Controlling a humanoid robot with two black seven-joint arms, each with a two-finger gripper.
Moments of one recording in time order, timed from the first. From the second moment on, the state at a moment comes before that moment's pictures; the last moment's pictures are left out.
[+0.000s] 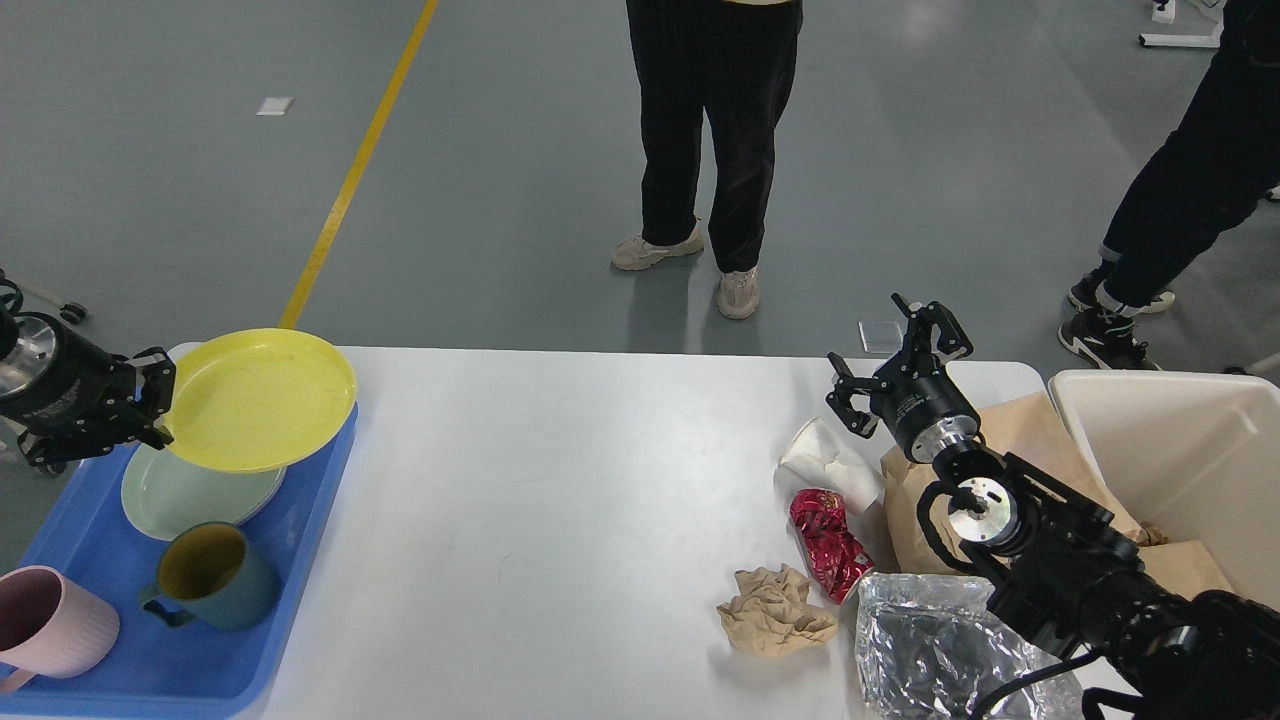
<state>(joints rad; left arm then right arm) -1.63 0.52 1.60 -0.79 -0.56 -0.76 0.05 0.69 -0.09 0.63 0.37 0.06 0.40 0.34</state>
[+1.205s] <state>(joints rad) -1.27 0.53 1.50 -0.57 -0.52 -0.49 0.05 0.69 -0.09 0.63 0.37 0.06 0.40 0.34</state>
